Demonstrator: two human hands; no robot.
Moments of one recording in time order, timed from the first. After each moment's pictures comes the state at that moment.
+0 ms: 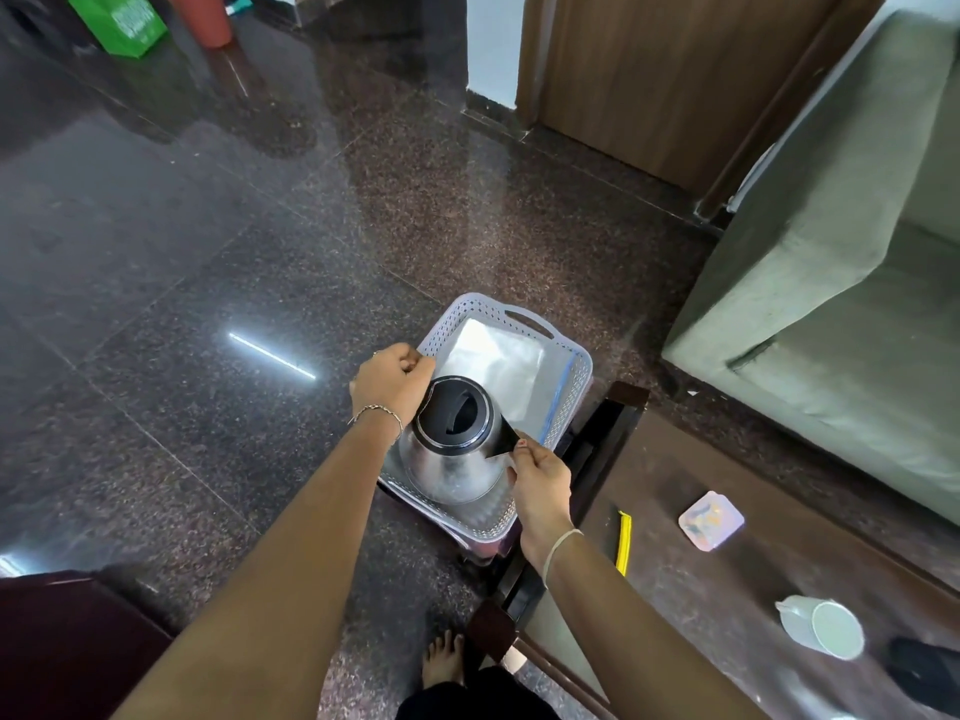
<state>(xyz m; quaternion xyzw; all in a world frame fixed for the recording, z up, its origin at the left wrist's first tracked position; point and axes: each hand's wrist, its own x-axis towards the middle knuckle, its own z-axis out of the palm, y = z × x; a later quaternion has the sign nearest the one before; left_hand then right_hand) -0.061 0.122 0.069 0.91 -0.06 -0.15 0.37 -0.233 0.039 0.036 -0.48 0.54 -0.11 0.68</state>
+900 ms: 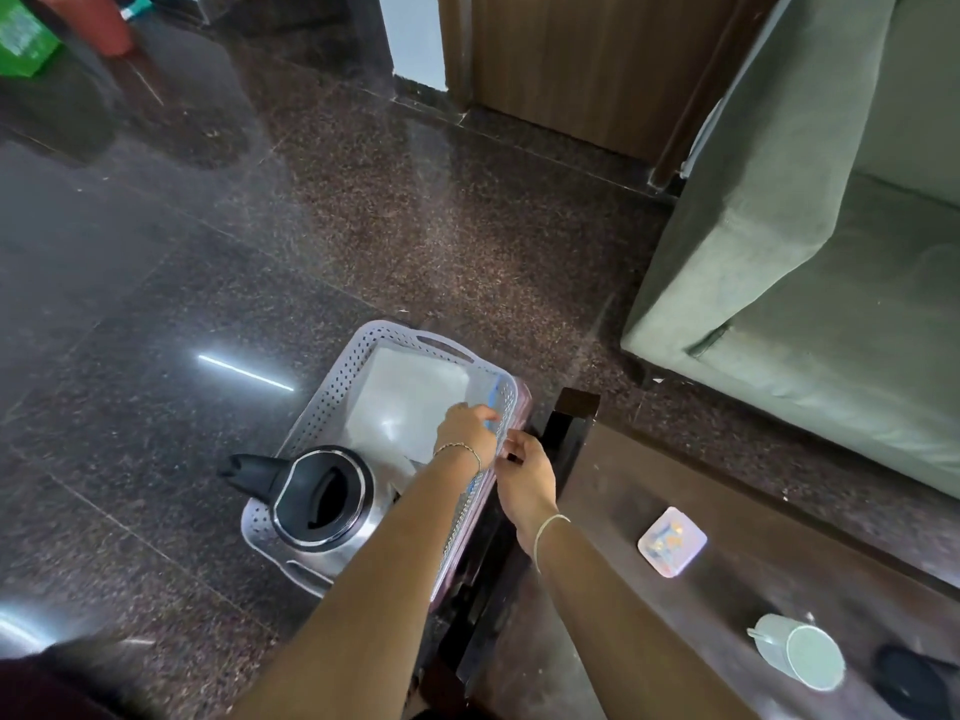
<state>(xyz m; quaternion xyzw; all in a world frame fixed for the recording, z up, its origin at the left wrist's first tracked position) -0.127 -0.063 -0.013 0.88 -0.16 -0.39 0.23 -0.226 -0.089 -0.022 -0.56 0.55 -0.01 0.62</state>
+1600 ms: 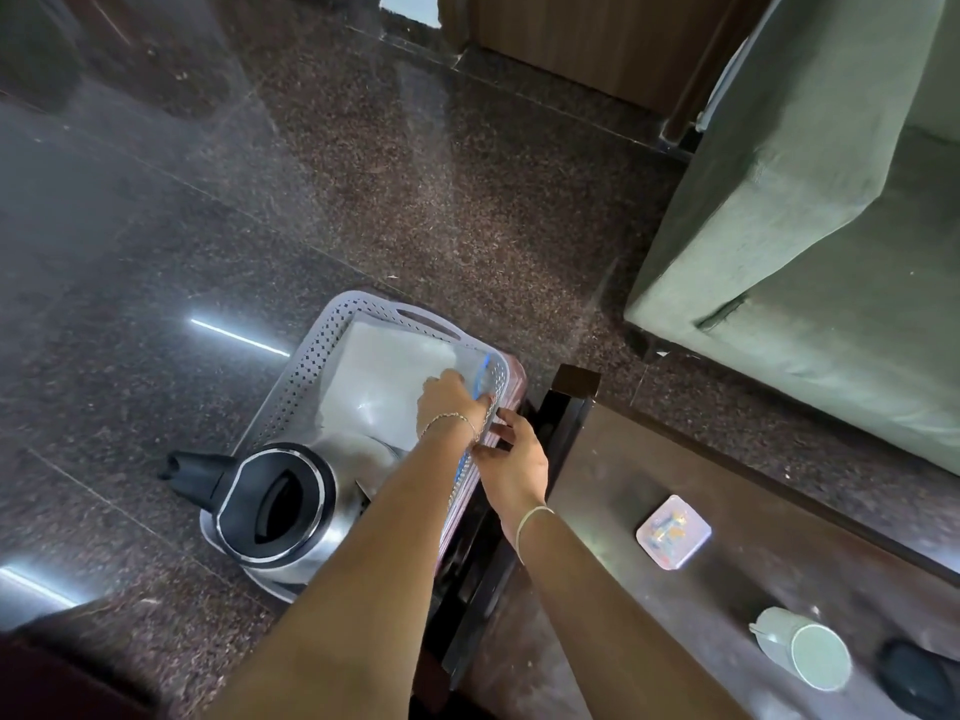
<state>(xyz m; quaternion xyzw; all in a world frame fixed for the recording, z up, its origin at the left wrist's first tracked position) -0.109 -0.085 -0.058 0.92 -0.08 -0.35 0.18 -0.220 -0.097 -0.056 -0.58 0.55 -0.01 0.60</state>
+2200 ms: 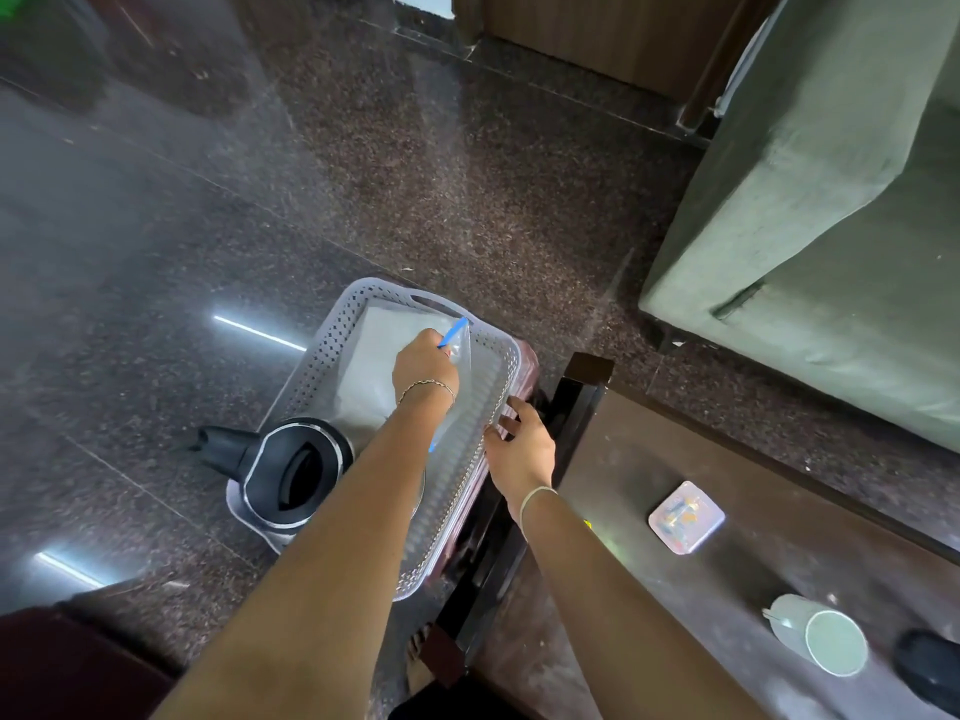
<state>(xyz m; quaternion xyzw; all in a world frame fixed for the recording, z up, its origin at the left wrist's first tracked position) -0.078 -0.066 -0.031 0.95 -0.07 -0.23 0.21 -0.220 -0.091 -0.051 -0.59 0.55 -0.01 0.59</state>
